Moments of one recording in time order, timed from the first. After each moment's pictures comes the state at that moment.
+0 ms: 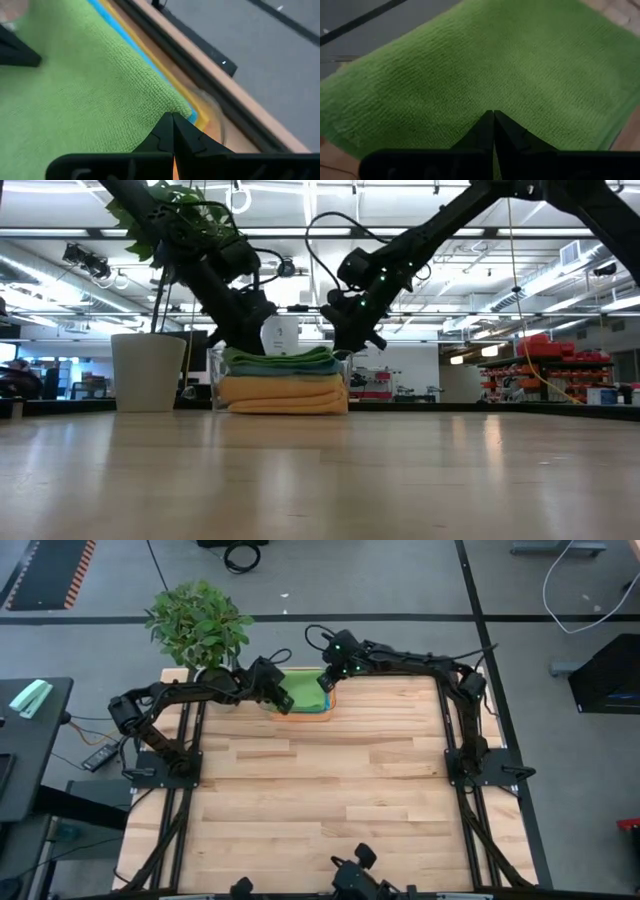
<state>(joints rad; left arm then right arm) 0.61 1.57 0.88 -0.10 -0.03 -0.18 -0.62 2.00 1.56 -0.39 -0.11 0.15</state>
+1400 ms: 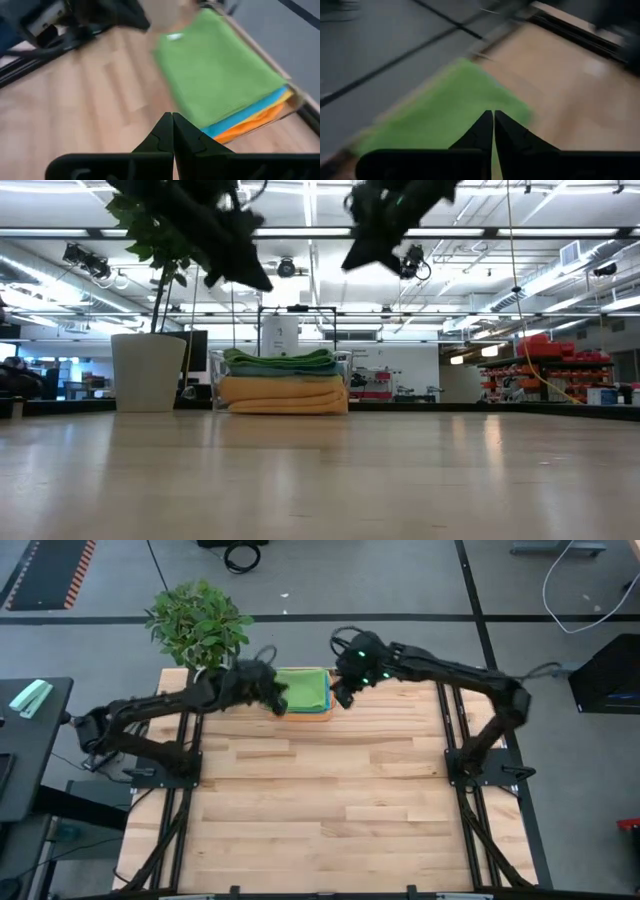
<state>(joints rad) 0.47 1.28 0.91 -0.15 -0.14 -0.20 -0.44 1.64 1.50 -0.60 -0.21 0.18</state>
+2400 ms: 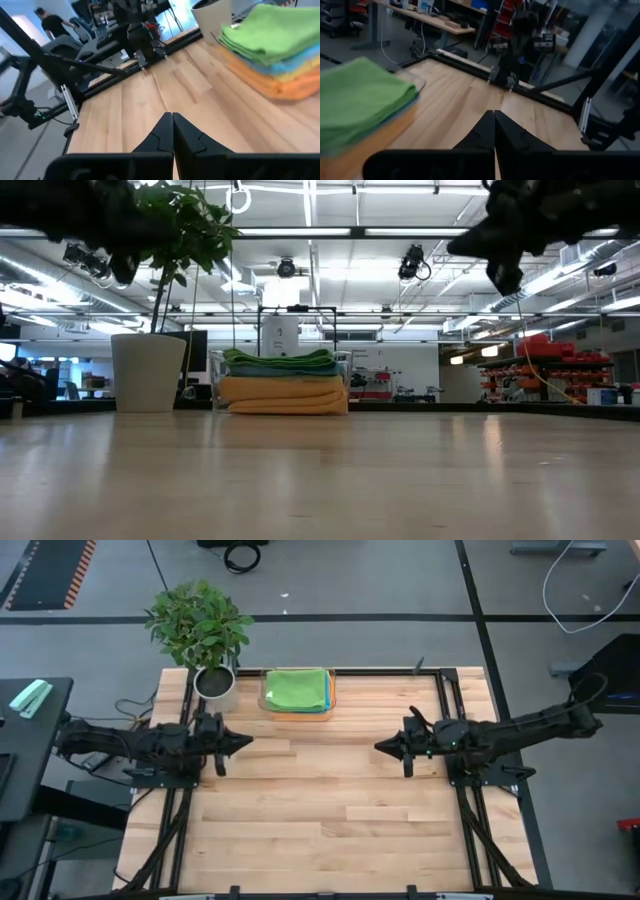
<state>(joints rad) -0.13 0.40 0.33 -0.03 -0.34 -0.36 0.11 0.76 0.43 0.09 0.20 0.49</state>
